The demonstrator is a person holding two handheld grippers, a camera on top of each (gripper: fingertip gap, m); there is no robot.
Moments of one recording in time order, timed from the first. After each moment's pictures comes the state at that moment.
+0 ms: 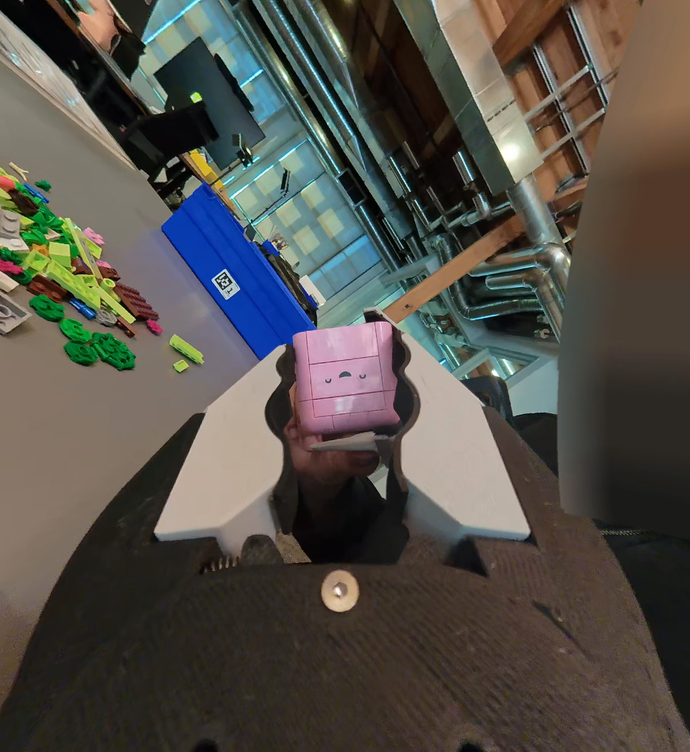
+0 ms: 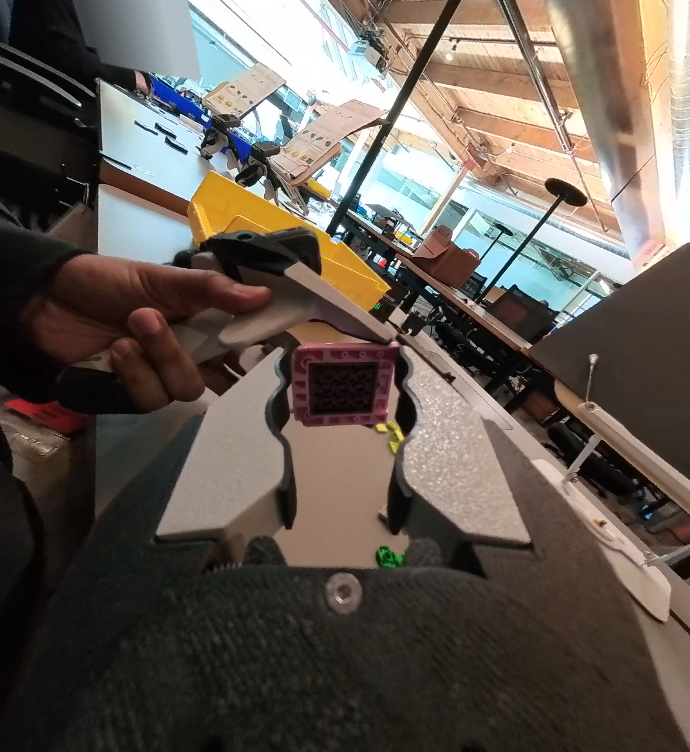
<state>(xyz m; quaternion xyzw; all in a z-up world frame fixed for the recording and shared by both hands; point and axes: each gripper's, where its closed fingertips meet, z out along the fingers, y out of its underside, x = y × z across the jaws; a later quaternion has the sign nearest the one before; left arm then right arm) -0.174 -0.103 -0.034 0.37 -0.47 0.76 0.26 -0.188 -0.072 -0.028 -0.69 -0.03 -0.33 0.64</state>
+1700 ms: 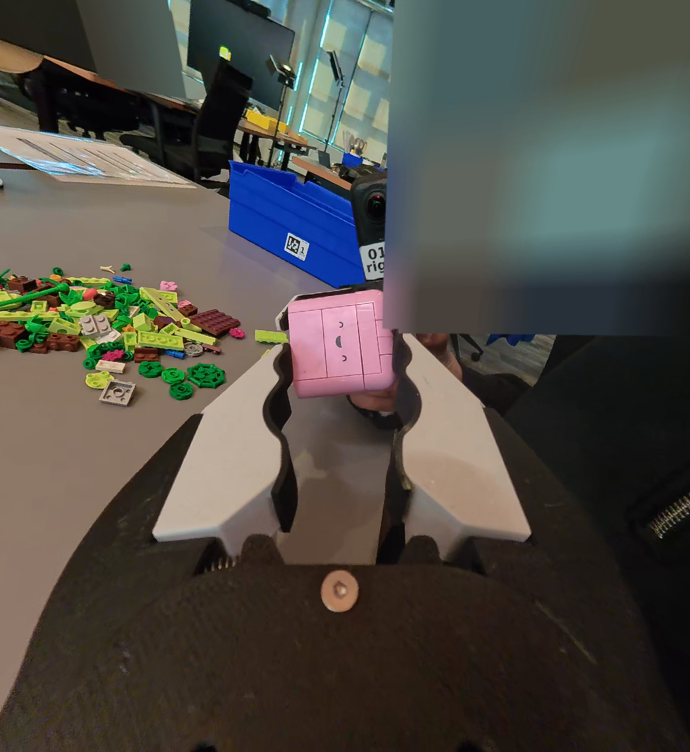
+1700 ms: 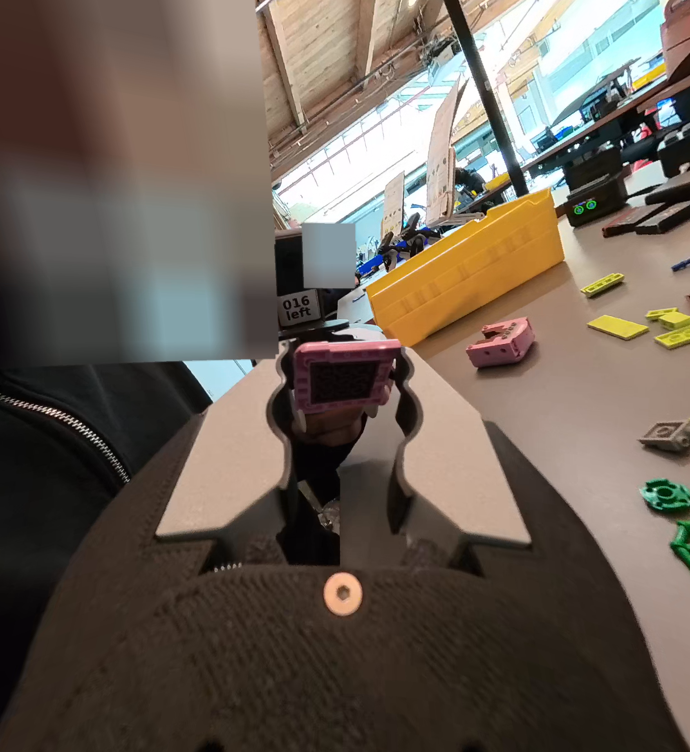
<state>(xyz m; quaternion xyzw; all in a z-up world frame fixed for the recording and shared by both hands) -0.191 -0.118 -0.050 0.25 -0.68 0.69 0.02 -0.183 -0.100 -0.033 -0.60 0.19 0.20 0.75</state>
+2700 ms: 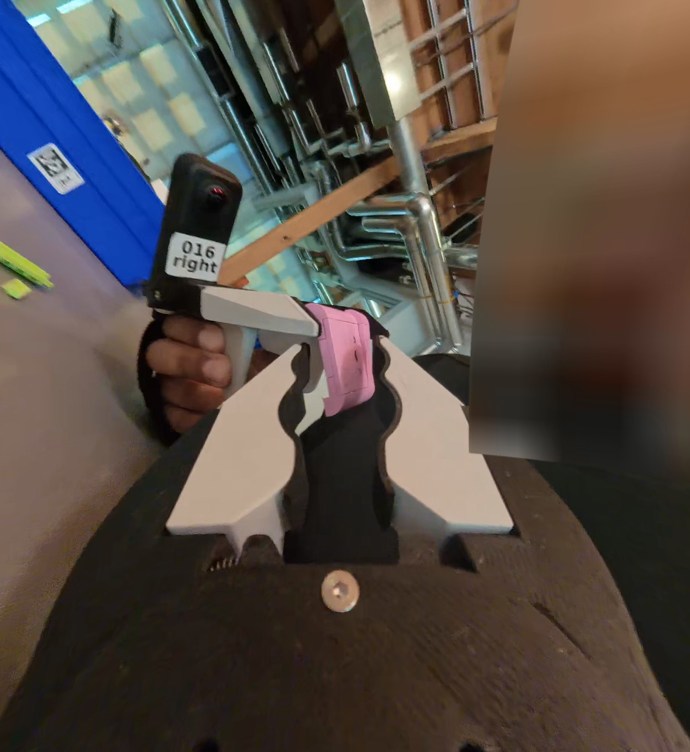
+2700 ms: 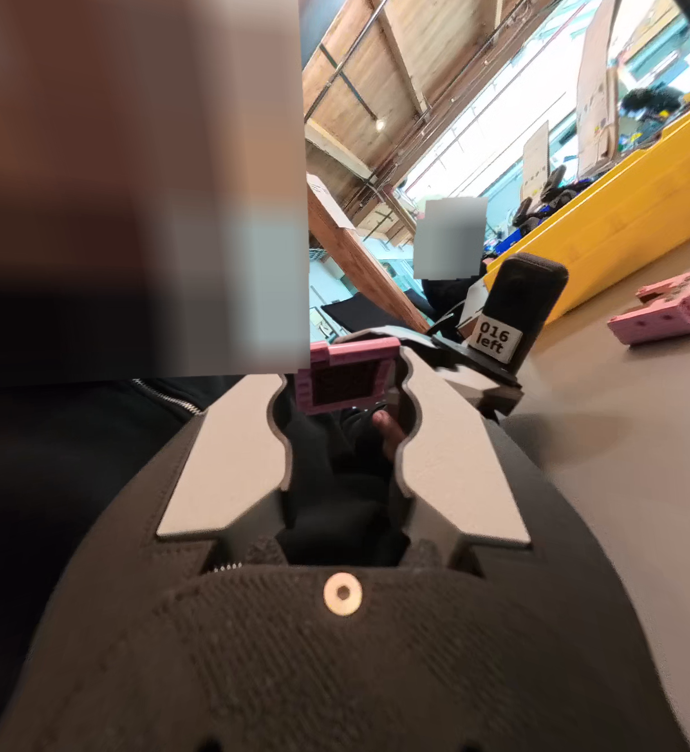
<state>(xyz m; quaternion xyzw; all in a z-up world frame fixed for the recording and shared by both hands) -0.211 -0.116 -0.035 0.27 -0.45 0.73 0.45 -0.207 -0.101 -0.025 -0.53 0.14 0.40 0.74</state>
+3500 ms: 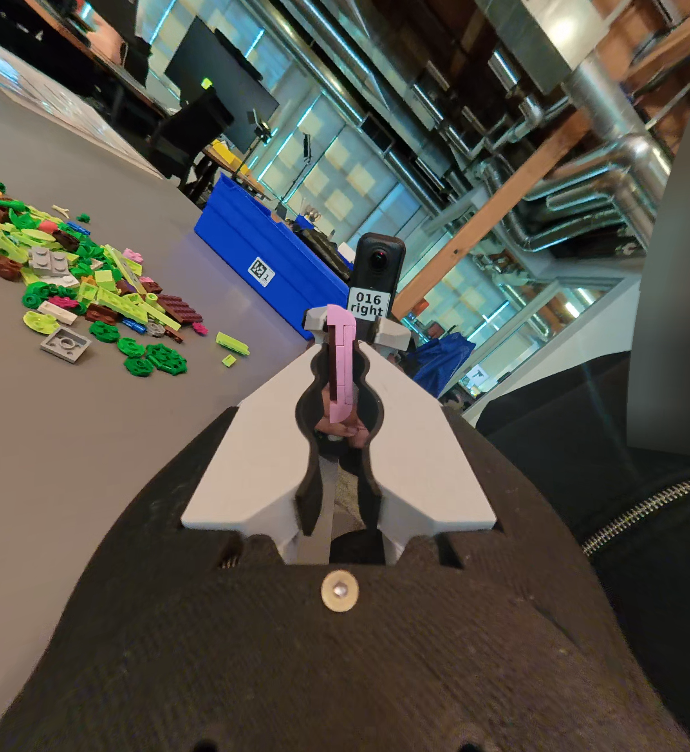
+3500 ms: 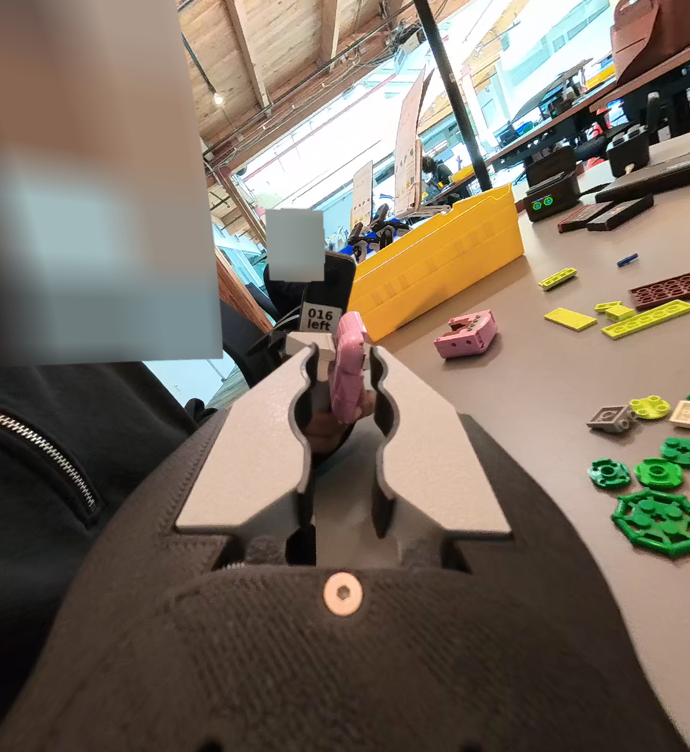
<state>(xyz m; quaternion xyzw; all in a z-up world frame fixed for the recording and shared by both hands) -0.176 -0.105 -0.050 0.33 -0.55 0.74 0.17 -0.172 -0.102 -0.042 -0.62 0.21 0.17 0.74</state>
